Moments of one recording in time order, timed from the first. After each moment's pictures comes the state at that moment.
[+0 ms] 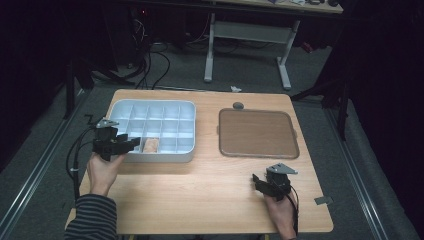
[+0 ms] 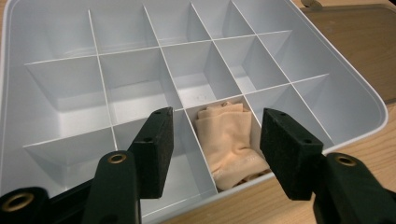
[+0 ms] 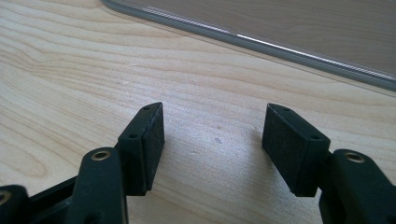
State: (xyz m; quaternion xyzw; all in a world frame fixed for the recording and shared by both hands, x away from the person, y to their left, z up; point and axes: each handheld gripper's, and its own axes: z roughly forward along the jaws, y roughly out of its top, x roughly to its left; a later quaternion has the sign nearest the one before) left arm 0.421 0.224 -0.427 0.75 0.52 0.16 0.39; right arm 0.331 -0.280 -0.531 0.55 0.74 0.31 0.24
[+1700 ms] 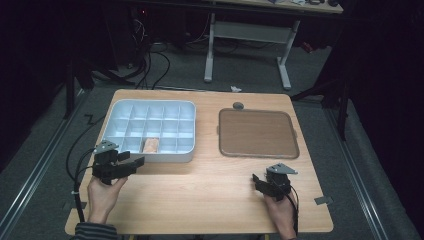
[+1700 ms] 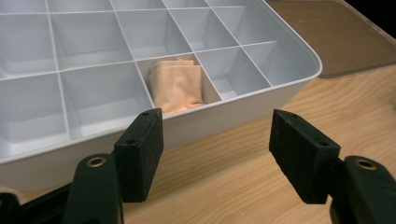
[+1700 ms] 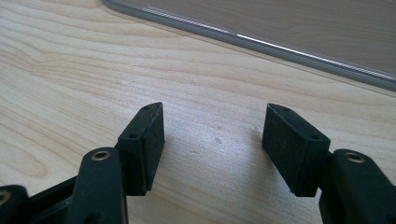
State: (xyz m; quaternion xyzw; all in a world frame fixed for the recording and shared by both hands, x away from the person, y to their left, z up) left arm 0.365 0.216 -0.448 0.75 0.49 0.13 0.43; right arm 0.331 -0.281 -0.531 0.54 0.74 0.31 0.25
